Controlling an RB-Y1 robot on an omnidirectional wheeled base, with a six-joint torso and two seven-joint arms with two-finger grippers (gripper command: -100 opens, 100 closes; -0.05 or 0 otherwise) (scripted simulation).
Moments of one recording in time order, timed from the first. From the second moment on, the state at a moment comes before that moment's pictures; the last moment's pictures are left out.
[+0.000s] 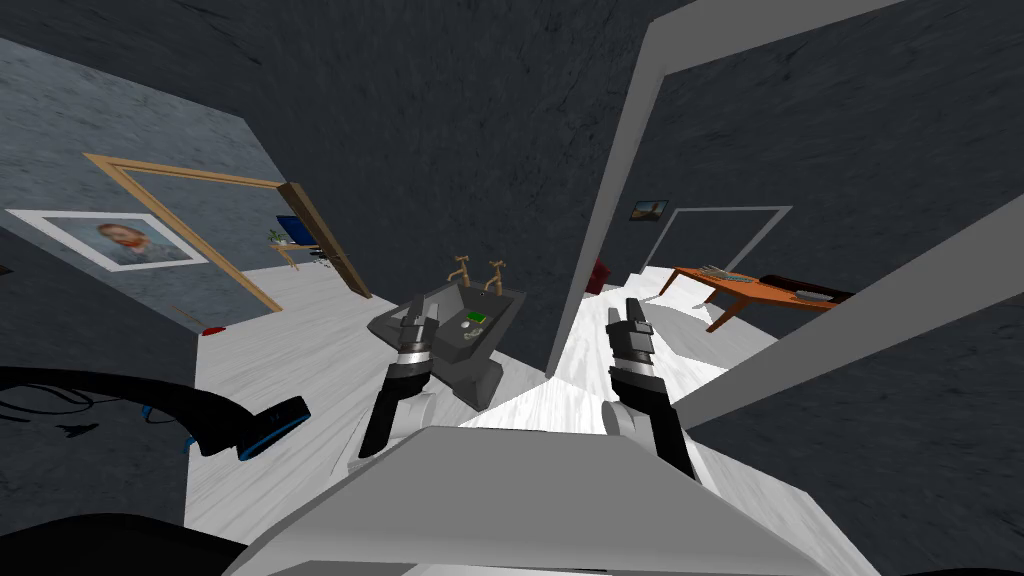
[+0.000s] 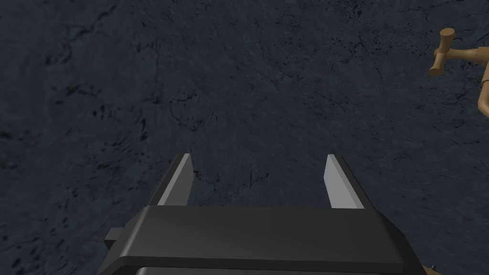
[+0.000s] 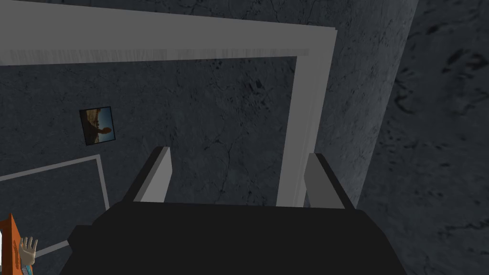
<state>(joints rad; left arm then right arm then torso) 0.45 0.03 0.01 -2.24 0.01 -0.42 -0.04 0.48 0.04 -0.05 -2.33 0.03 -0.35 0.07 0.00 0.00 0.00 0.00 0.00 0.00</state>
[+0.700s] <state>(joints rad) 0.43 0.12 0.06 -2.25 0.03 -0.26 -0.06 0.48 0.04 -0.05 -2.33 0.03 -0.35 0.07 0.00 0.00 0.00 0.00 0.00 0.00</state>
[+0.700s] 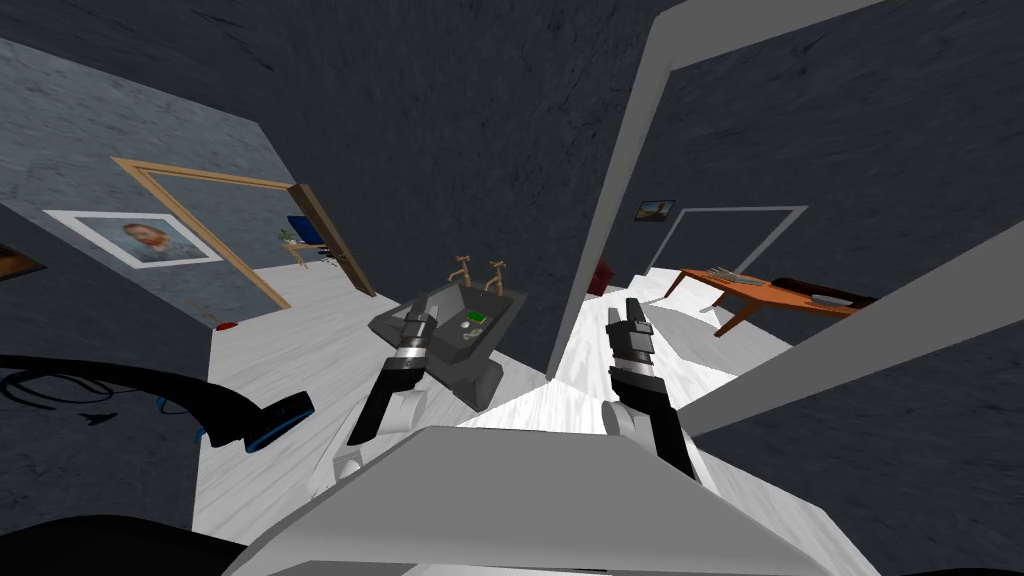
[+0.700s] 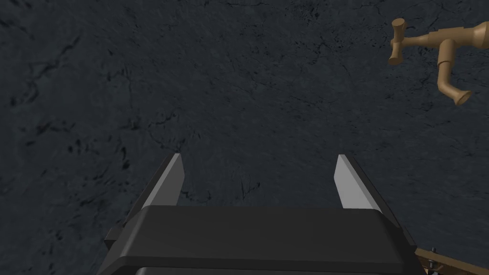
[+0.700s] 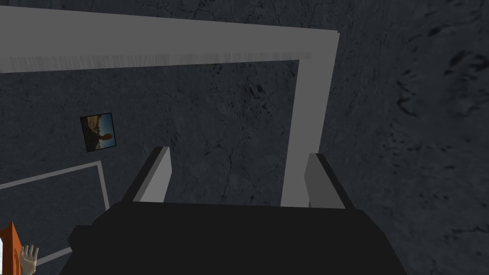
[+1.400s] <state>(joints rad) 0.40 0.16 0.10 -2.26 0.04 -0.10 -0.08 0.48 0.04 -0.05 -2.33 0.03 -0.35 0.07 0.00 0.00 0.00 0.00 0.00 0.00</state>
